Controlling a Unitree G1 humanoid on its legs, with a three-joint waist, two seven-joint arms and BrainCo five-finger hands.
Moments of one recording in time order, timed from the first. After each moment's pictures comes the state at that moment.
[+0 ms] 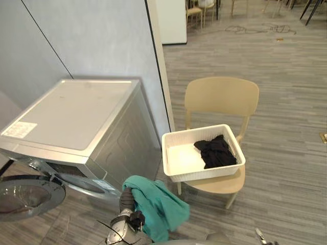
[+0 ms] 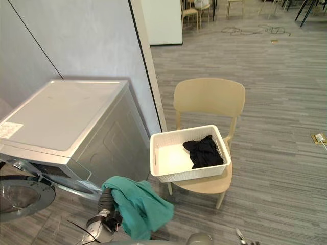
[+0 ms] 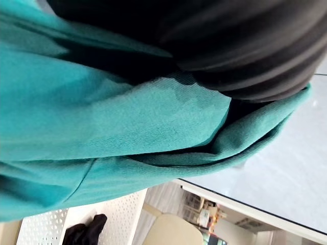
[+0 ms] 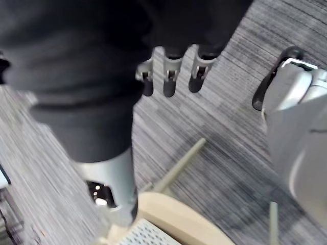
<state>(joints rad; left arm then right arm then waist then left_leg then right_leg) 0.37 -0.07 -0.02 0.09 -0.38 -0.09 0.06 0.36 0.07 -0.28 0.45 0.58 -0.09 -0.13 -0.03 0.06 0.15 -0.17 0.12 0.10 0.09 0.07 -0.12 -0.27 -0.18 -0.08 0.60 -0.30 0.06</state>
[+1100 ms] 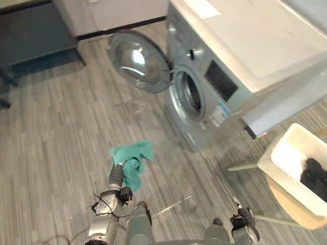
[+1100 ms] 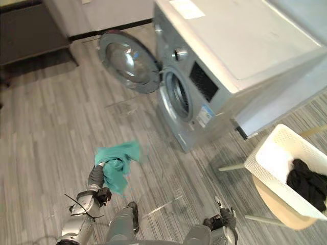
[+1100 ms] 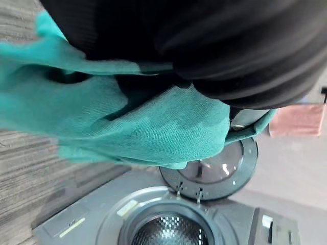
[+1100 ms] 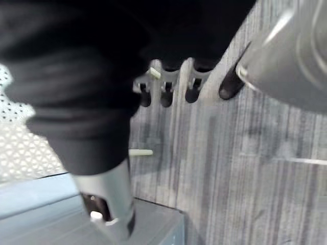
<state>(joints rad) 0.11 0.13 -0.10 0.37 -0.33 -0.13 0.09 0.07 0.06 -0.47 0.82 0.64 -0.11 -0.19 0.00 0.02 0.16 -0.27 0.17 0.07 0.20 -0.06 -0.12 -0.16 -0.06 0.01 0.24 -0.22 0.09</state>
